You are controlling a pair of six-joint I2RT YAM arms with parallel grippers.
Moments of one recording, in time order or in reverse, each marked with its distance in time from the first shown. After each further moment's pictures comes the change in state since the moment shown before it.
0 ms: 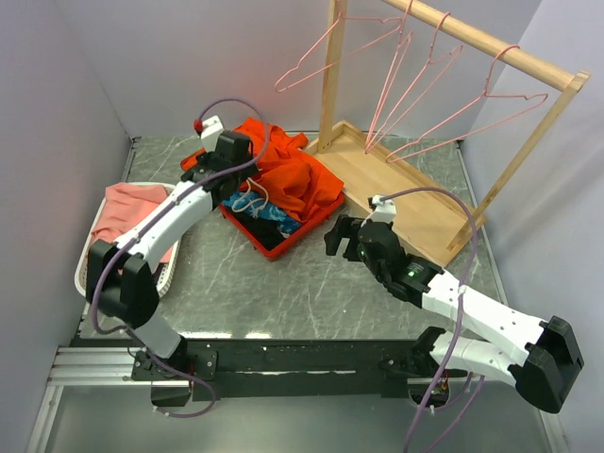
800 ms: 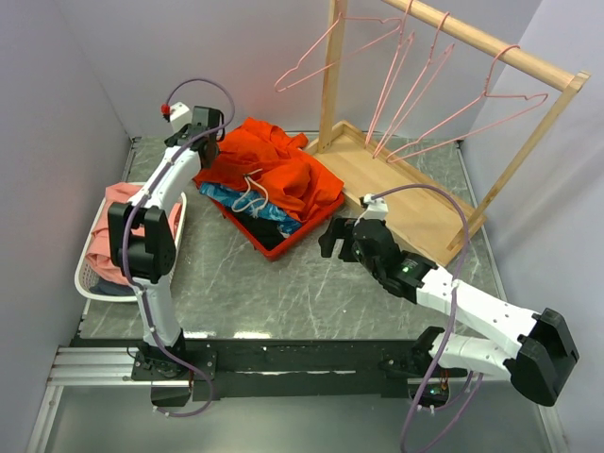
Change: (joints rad) left arm 0.263 0.371 0.393 -0.186 -0.113 0.017; right arm 0.000 0.055 0.030 -0.004 -0.069 -0.011
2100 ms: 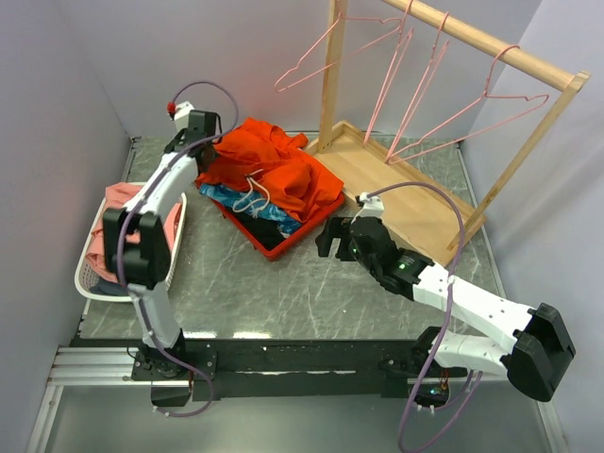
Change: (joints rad) left arm 0.002 -0.016 -0.058 0.104 0.117 0.143; right arm 0.000 0.040 0.019 0.000 -0.029 0.000
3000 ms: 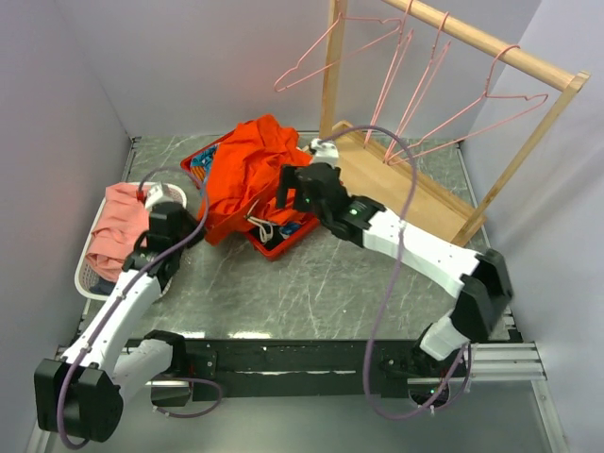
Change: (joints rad) left arm 0.001 -0.986 -1.014 0.268 0.352 -0.134; right arm 0.049 0.428 0.595 -0.088 0.074 -0.069
